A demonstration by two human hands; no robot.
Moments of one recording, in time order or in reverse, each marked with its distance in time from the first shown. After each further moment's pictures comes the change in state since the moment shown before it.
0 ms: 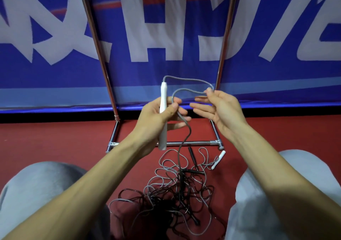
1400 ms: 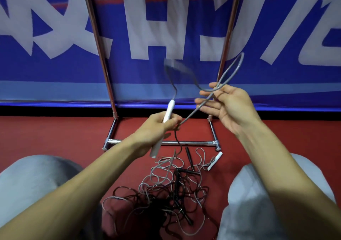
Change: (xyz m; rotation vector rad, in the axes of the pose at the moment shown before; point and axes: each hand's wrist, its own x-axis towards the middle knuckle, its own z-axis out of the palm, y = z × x) left_hand 0.009 -0.029 -0.007 0.392 -0.035 -0.216; right_hand -0.009 -0.028 -0.007 0.014 -0.045 -0.005
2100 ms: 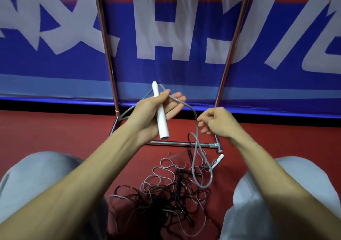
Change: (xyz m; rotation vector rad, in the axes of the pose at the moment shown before) left_hand -0.017 0.047 -0.022 -0.948 0.090 -0.039; right_hand 0.017 0.048 0.001 -1.020 -0.032 0.107
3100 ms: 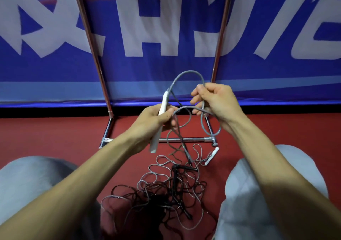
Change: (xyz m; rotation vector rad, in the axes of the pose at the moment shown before) left_hand 0.014 -0.041 -0.017 0.773 -0.139 0.104; right_hand -0.015 -0.016 -0.028 0.569 0.061 -0.247
